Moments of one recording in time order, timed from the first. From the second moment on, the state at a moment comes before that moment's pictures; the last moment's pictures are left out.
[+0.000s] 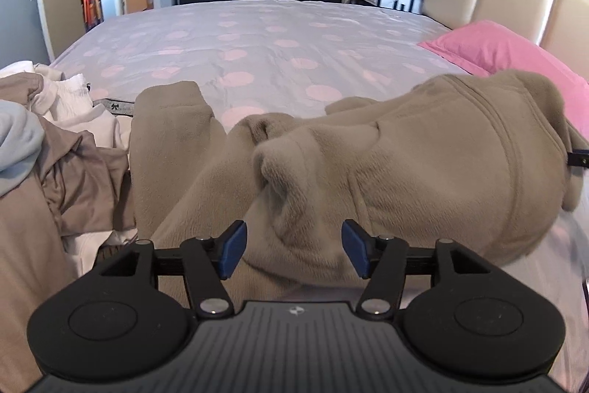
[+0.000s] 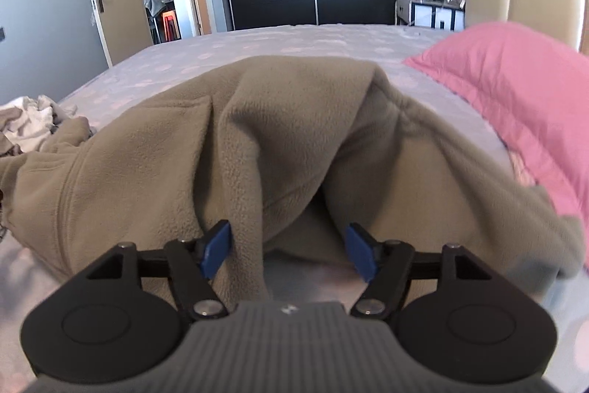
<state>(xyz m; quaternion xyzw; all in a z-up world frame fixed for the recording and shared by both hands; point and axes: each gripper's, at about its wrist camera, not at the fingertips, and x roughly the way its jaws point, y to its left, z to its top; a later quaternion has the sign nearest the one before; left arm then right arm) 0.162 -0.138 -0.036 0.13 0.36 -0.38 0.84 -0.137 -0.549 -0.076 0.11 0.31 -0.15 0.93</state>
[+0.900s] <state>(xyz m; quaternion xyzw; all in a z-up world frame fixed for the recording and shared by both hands) 0.168 -0.177 -0.096 0.33 0.26 -0.40 0.82 -0.146 -0.525 -0.156 0.03 0.42 -0.07 0.91</state>
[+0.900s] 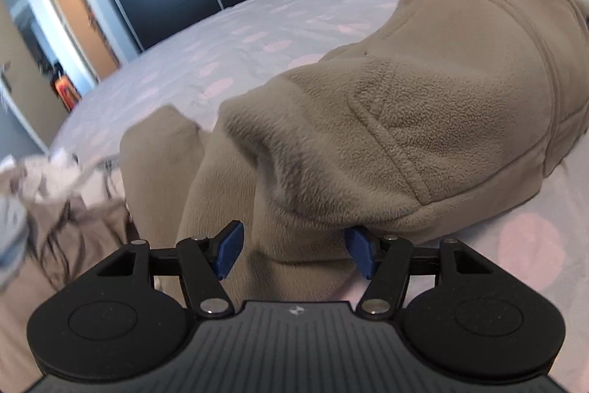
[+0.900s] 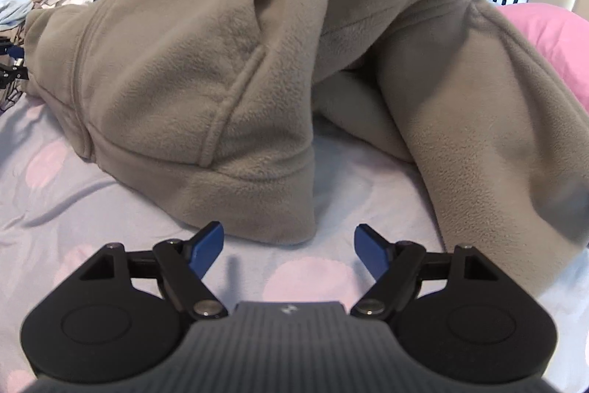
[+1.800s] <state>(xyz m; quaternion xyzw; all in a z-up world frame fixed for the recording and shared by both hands) 0.159 -0.163 -0.067 0.28 0.32 -0.44 0.79 -0.122 -0.533 -0.135 0.07 0.41 -0.02 0.91</state>
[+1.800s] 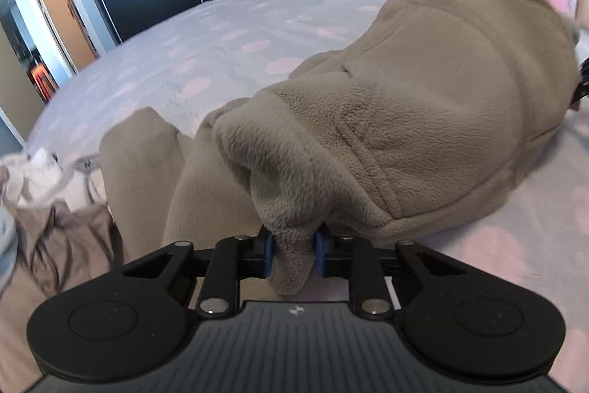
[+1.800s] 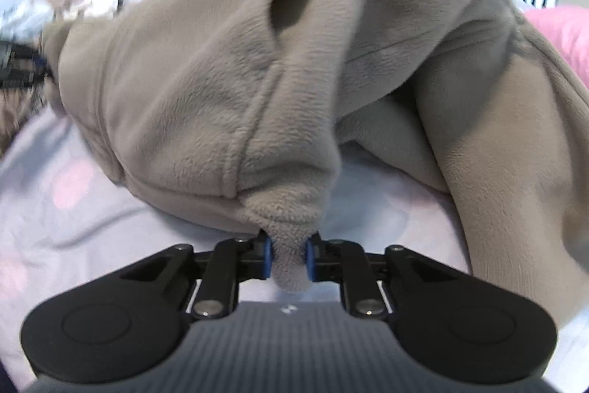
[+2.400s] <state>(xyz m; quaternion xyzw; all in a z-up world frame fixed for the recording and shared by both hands) 0.086 -0.074 0.051 0.16 0.45 -0.50 0.72 -0.235 -0.485 0.029 0.09 0.40 -0.03 0.91</state>
